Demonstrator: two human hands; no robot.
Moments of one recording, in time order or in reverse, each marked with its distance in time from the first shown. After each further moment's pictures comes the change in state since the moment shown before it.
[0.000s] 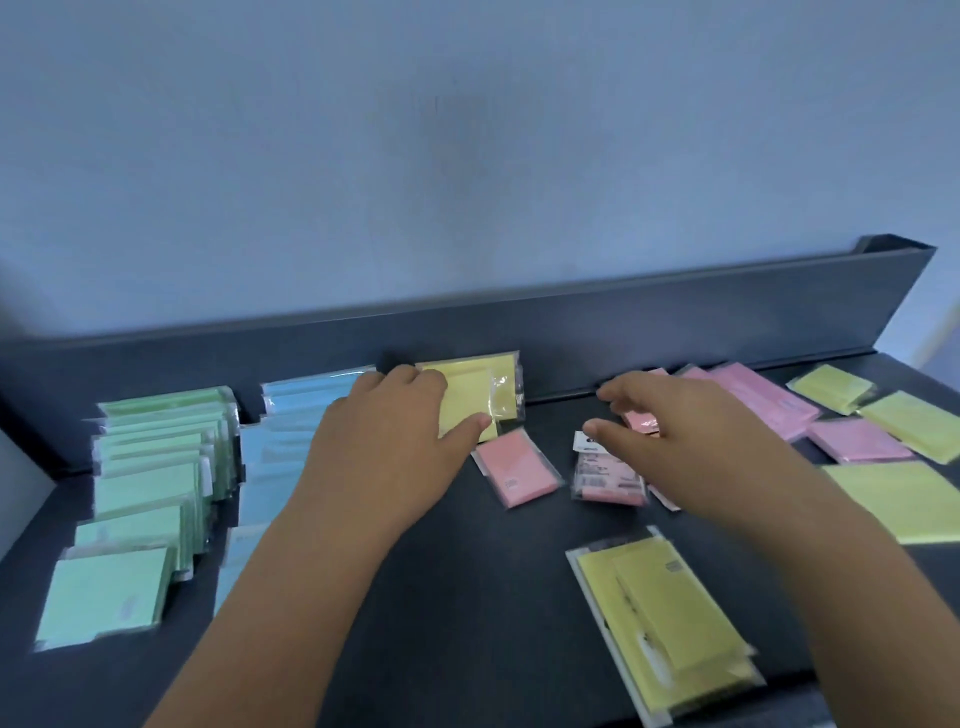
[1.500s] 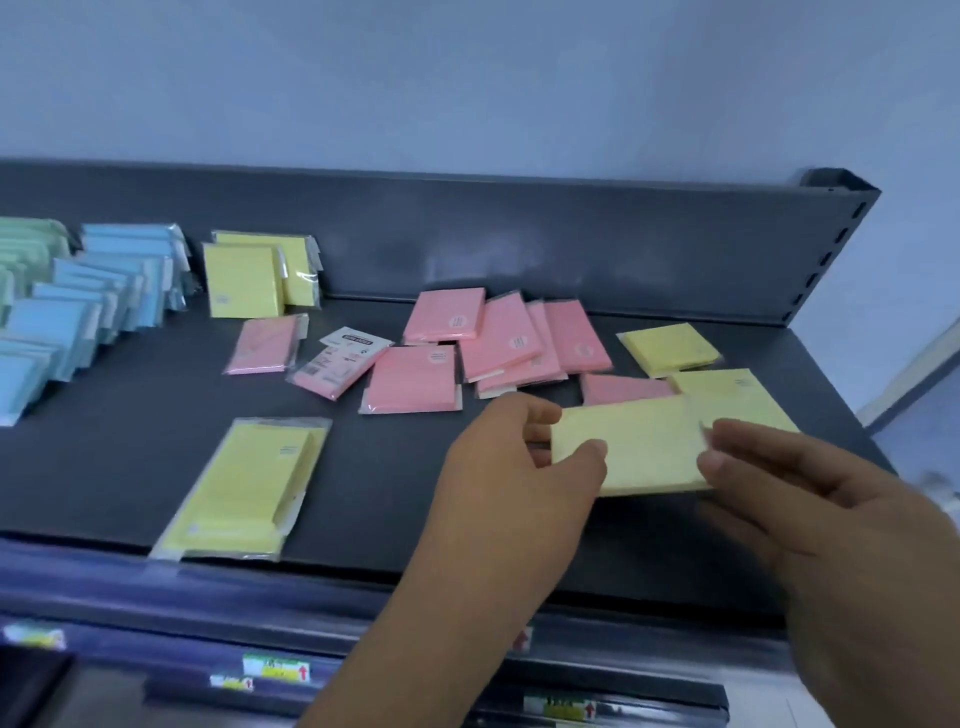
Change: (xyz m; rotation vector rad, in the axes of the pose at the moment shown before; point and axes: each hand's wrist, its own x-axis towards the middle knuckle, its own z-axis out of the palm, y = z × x) left_hand -0.045 0.387 0.091 -1.090 -0.040 -0.558; right_hand -0.082 0.296 -0.103 1.119 0.116 0.464
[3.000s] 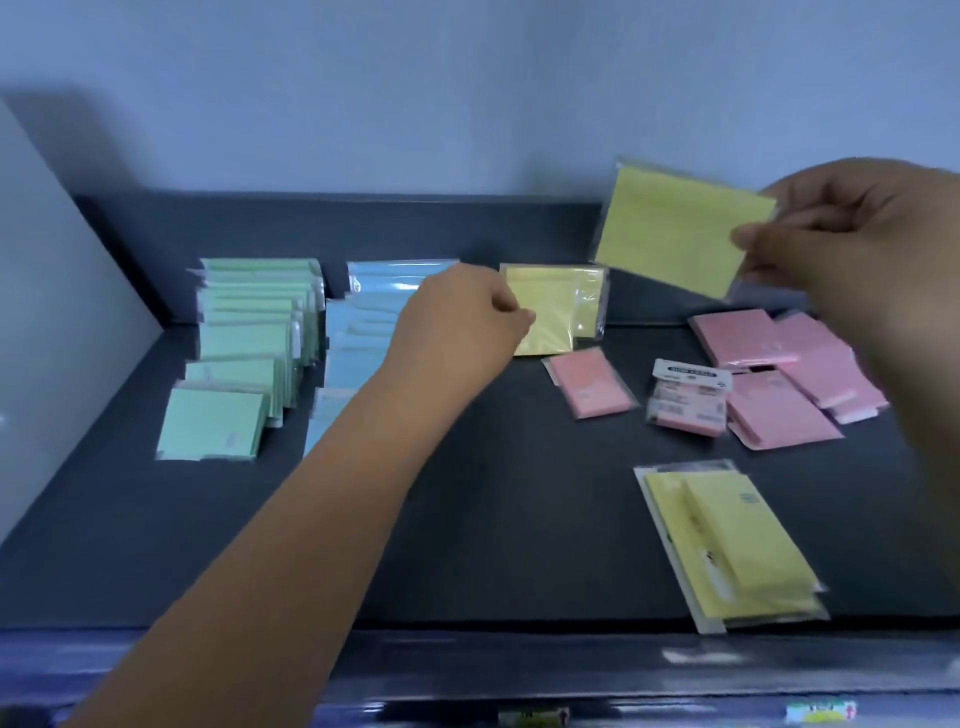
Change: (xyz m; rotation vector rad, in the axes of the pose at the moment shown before) left_hand 0.181 -0.051 -0.366 0.553 0.092 0.418; right_hand -0.021 -0.083 0.330 -0.451 0.028 -0.524
